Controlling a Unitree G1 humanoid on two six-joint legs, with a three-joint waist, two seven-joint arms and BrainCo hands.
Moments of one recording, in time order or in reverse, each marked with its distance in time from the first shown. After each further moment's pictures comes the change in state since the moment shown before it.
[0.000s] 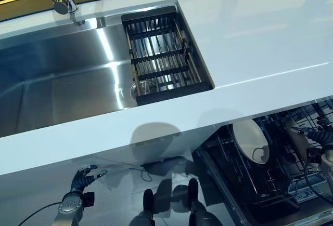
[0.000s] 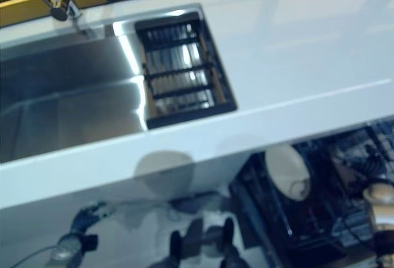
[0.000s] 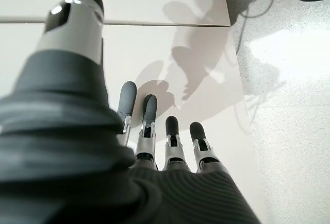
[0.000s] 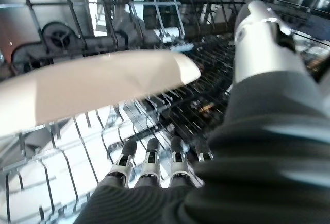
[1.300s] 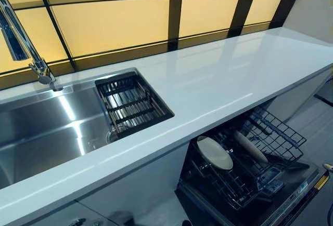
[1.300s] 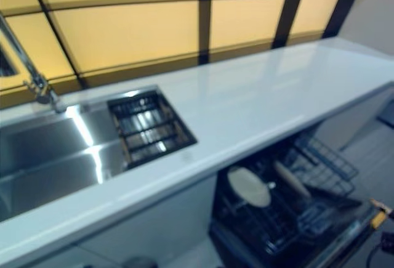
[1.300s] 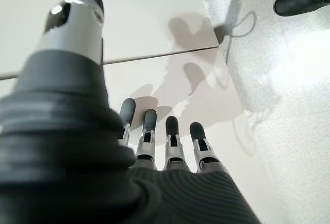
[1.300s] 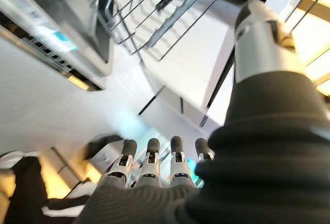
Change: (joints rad) left arm 0.211 -0.104 0.072 0.209 0.088 -0.010 -0.022; right arm 0.407 0.123 -0.311 -0.155 -0.014 0.017 -0.076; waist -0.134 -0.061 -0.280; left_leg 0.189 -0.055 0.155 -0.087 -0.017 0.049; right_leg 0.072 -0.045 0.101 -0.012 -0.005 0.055
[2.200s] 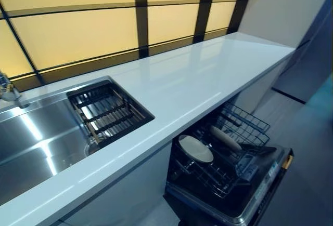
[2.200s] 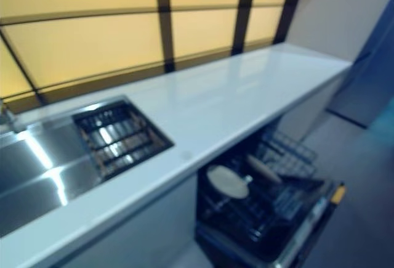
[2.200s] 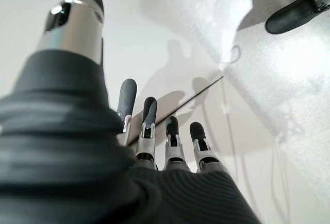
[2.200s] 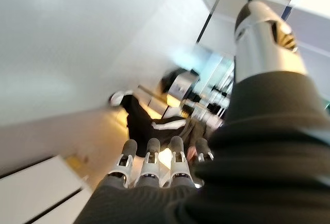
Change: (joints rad) left arm 0.008 -0.010 -0.079 0.009 0.021 0.001 -0.016; right arm 0.079 0.034 -0.096 0.338 0.149 -0.053 -0.026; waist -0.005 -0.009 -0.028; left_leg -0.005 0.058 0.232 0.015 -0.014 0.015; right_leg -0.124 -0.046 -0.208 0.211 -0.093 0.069
